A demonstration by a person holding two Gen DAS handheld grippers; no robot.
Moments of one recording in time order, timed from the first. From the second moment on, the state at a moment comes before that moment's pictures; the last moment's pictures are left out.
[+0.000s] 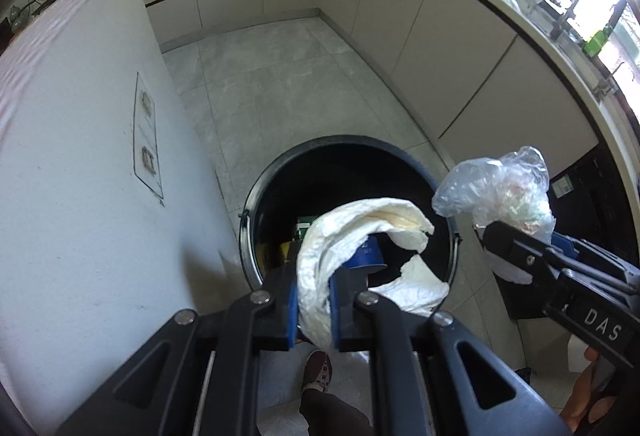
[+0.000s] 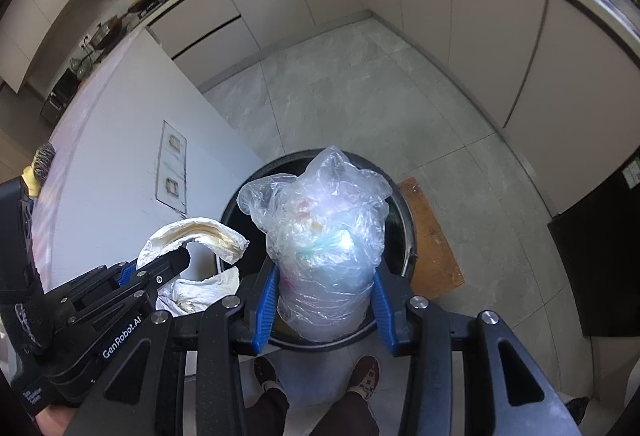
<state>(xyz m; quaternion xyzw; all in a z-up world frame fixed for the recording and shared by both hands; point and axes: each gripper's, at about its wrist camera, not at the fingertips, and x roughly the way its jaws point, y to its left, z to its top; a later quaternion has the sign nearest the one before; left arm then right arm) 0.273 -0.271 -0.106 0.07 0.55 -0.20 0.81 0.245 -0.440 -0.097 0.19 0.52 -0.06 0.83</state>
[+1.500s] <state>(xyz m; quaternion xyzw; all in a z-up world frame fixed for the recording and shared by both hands) 0.230 -0.210 0.026 0.01 0.49 -0.19 0.85 0.239 -0.401 0.003 0.15 0.50 -0.01 0.85</state>
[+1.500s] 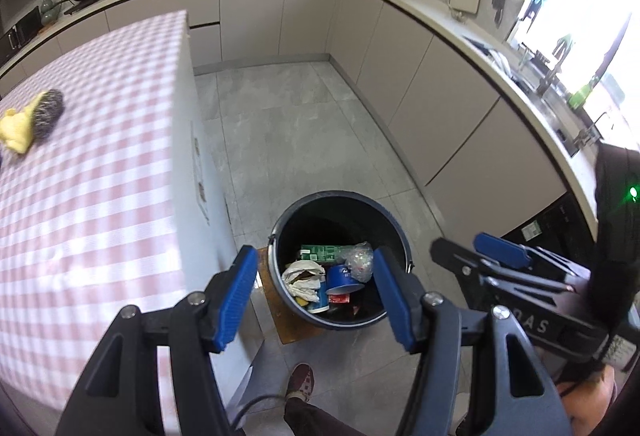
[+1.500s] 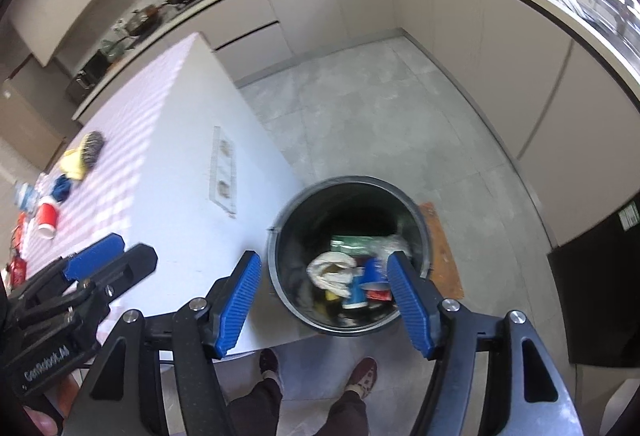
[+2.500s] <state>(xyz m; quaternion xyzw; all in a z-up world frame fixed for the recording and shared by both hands) 0.268 0.118 0.042 -0.06 0.44 0.00 0.90 0.319 -0.090 0.054 0.11 0.44 0.13 0.88</state>
